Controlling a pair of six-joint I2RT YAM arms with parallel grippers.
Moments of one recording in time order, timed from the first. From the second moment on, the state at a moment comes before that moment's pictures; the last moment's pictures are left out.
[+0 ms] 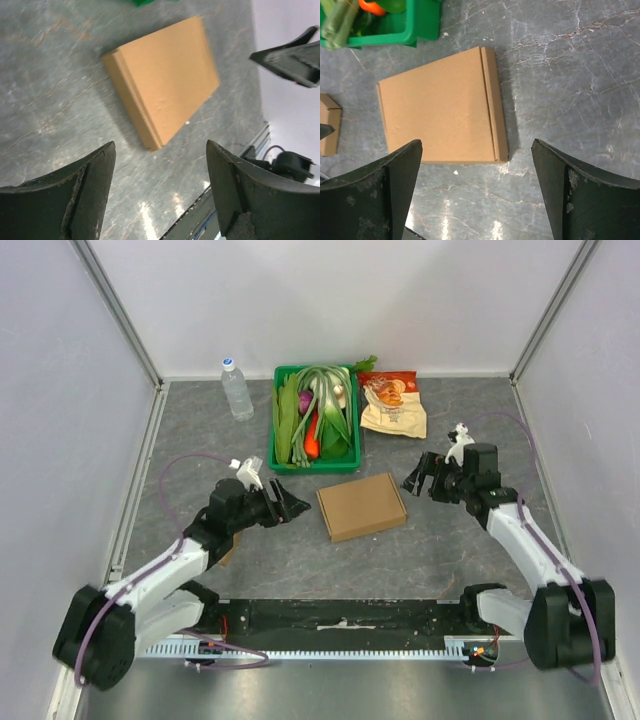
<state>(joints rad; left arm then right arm) -0.47 0.94 0.38 0.17 0.32 -0.77 0.11 1.07 0.65 -0.27 -0.37 0.41</state>
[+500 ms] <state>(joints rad) -0.58 1.57 0.61 0.31 0.32 -0.84 0.14 1.53 0.75 -0.21 -0.48 0.30</state>
